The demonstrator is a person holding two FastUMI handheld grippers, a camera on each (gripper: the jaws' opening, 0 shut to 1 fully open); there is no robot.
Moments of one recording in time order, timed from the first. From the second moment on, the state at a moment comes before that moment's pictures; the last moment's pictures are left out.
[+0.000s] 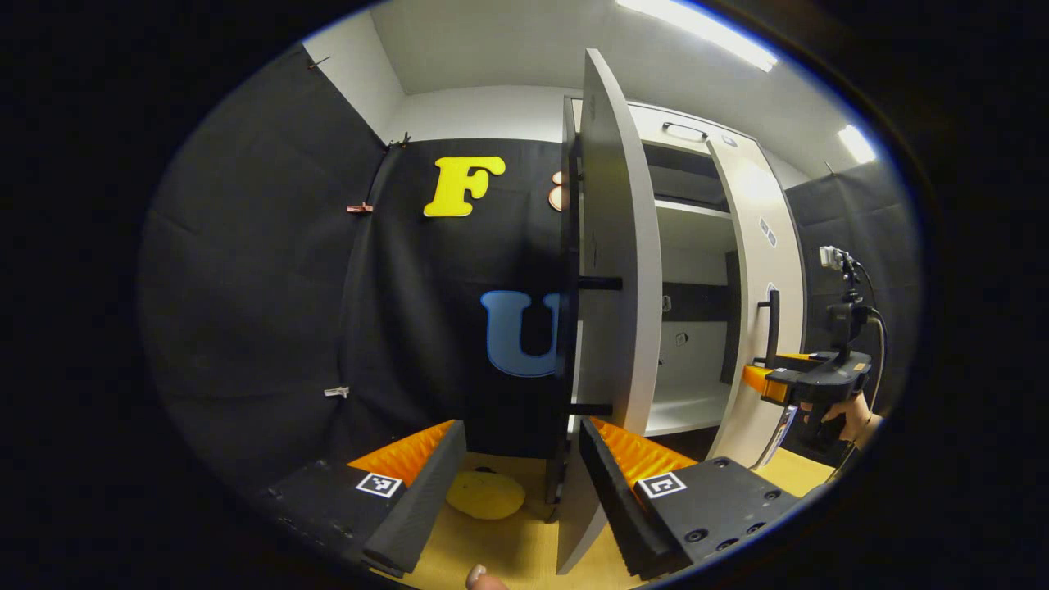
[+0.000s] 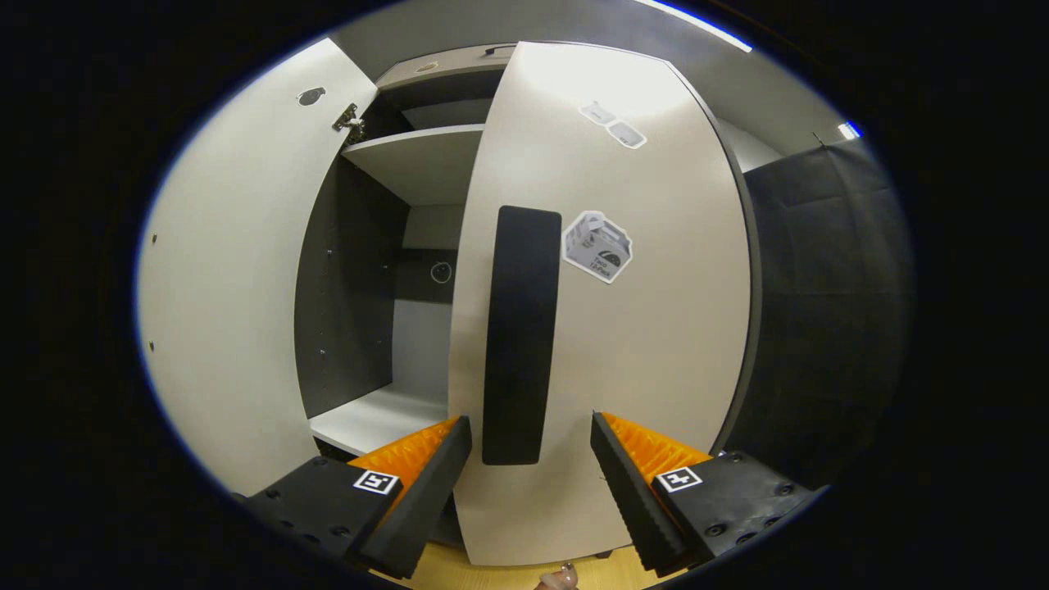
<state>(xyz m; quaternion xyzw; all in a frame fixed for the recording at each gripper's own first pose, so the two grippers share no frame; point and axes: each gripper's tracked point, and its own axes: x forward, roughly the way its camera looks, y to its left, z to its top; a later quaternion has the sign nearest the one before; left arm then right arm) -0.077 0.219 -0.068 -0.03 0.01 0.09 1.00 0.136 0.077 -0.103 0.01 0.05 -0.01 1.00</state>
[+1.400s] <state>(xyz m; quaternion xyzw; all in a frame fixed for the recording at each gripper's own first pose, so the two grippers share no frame) -0.001 0.045 -0.074 0.00 0.01 -0.04 1.00 0.076 0.007 -0.082 0.02 0.03 0.04 1.00</state>
